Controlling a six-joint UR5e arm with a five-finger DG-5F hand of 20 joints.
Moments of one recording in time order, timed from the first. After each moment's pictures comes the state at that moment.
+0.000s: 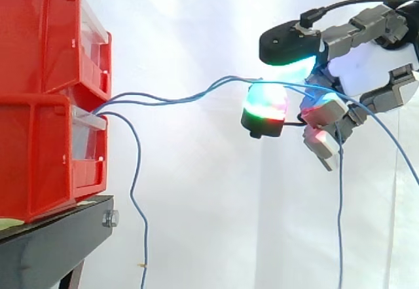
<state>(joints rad) 0.11 -2.25 -0.85 -3.52 -1.24 -0.30</state>
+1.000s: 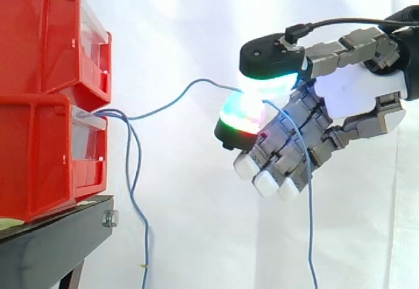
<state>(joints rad) 0.12 -2.25 -0.96 -3.30 -1.24 -0.30</state>
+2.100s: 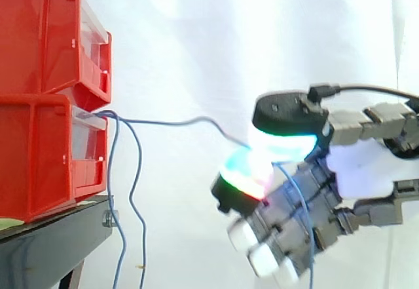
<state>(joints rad) 0.15 -2.25 -1.23 -2.89 -1.28 -0.13</state>
